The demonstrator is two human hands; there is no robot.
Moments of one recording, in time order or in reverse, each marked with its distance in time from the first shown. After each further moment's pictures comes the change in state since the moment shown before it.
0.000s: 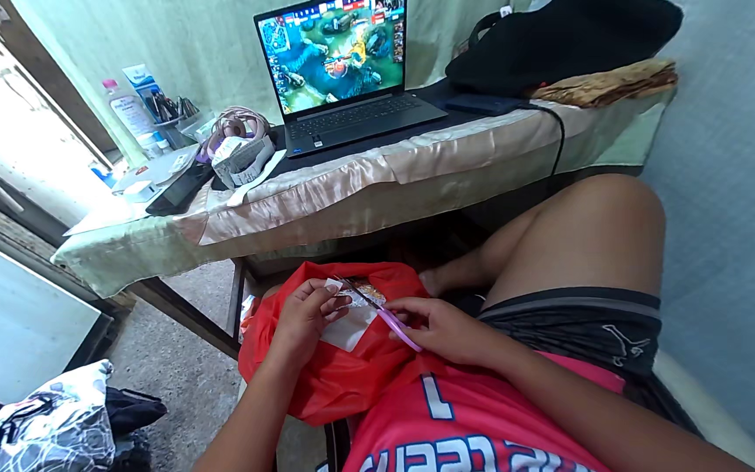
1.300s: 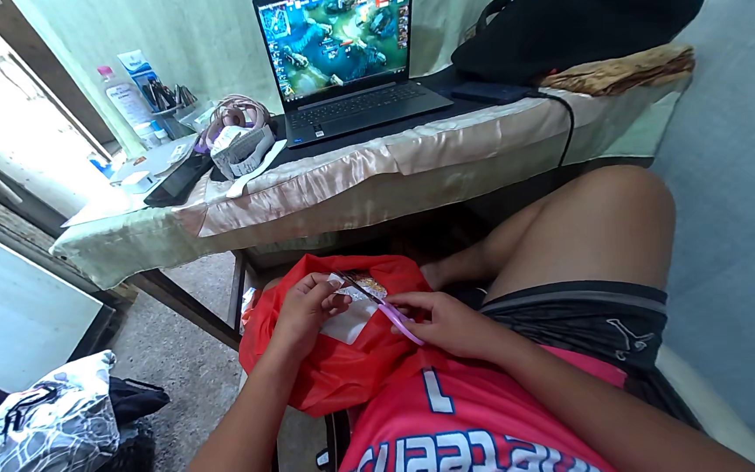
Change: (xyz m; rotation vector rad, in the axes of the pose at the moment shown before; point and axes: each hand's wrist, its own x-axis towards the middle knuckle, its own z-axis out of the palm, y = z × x) left_hand -0.001 0.000 -0.001 0.068 -0.003 -0.027; right_hand -0.001 0.002 0.000 -0.004 0.007 -0.028
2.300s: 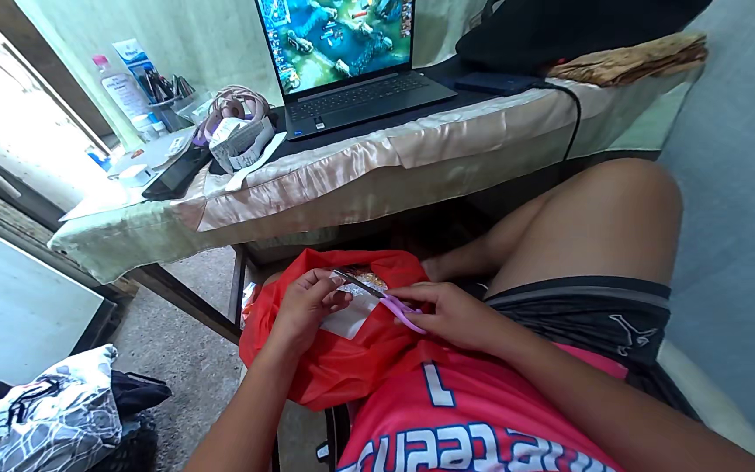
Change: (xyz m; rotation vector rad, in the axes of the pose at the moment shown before) left_hand 0.001 0.001 -0.001 0.014 -0.018 -0.023; right_hand 0.001 0.003 -0.006 -0.155 0.056 -0.040
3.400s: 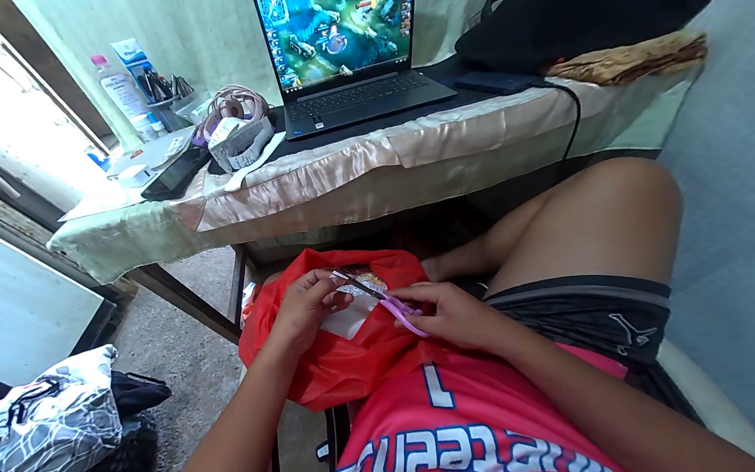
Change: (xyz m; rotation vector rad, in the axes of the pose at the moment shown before) left_hand 0.001 -0.001 -0.001 -0.016 -0.012 -0.014; right_hand 0.000 0.002 -0.001 0.026 -0.015 -0.023
